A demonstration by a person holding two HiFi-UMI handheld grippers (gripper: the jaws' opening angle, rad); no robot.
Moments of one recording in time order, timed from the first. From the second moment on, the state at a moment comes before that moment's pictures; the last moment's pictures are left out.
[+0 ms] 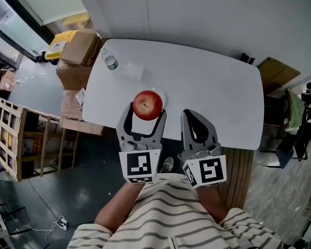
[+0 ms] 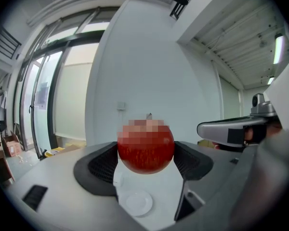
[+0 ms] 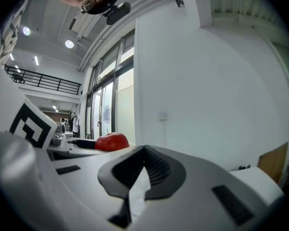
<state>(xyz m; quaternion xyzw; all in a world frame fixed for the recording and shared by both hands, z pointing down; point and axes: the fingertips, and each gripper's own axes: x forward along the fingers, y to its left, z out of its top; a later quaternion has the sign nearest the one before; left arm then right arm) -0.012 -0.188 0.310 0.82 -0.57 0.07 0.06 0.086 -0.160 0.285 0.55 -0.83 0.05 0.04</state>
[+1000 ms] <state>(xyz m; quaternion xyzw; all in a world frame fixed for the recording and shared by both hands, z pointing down) -0.015 -0.171 0.257 0.82 -0.57 0.02 0.02 0.070 -0.157 0.255 0.54 -0.84 0.01 0.03</state>
